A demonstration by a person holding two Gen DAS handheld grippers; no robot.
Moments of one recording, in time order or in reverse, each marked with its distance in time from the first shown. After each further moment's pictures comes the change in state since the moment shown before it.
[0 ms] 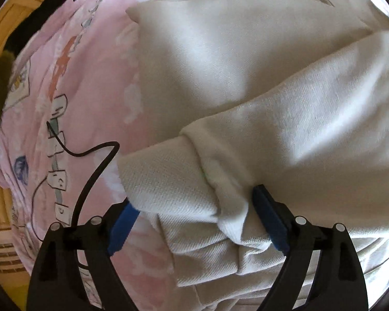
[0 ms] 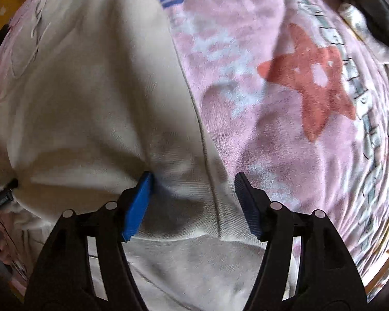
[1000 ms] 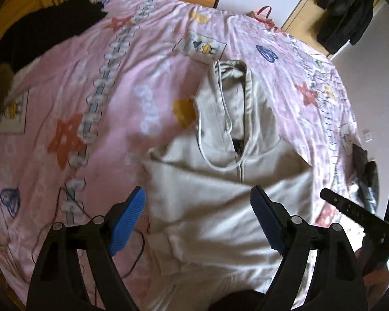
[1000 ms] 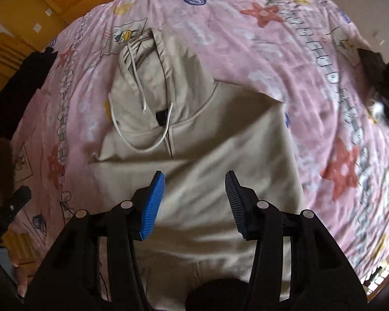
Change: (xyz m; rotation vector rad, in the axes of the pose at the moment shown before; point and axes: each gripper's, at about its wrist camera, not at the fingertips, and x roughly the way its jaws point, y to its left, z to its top) left arm -0.228 0.118 0.123 -0.168 -0.247 -0.421; right arm -0.147 0.177 0.146 -0.053 -0.087 0.181
